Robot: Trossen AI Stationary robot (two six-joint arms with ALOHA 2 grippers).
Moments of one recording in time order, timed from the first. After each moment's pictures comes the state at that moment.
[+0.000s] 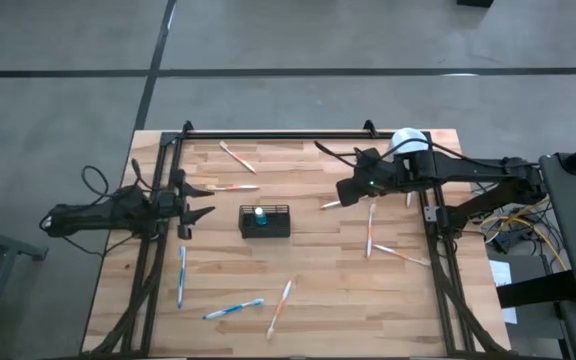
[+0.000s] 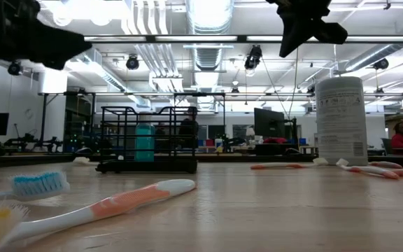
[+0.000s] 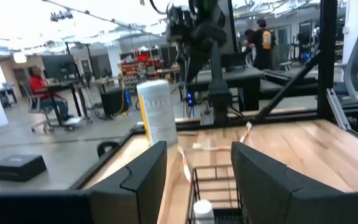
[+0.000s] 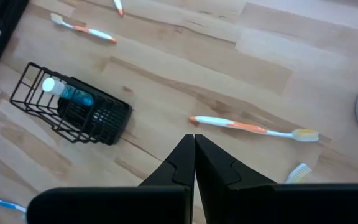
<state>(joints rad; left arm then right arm) 0.01 0.02 0.11 -0.02 -0.13 0.15 -0.04 1.31 1.29 -1.02 0.31 1.08</state>
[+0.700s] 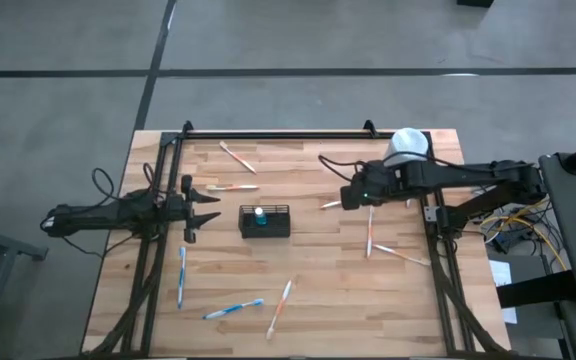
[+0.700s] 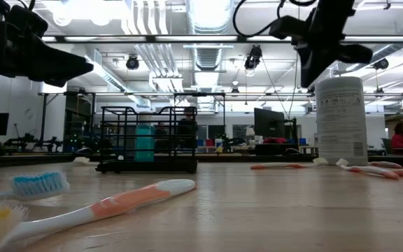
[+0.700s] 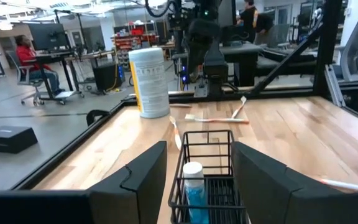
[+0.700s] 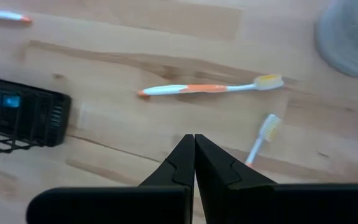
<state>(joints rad) 0.01 0.01 0.04 -0.06 -0.12 0.09 -0.04 1.31 1.11 -1.04 0.29 1.31</state>
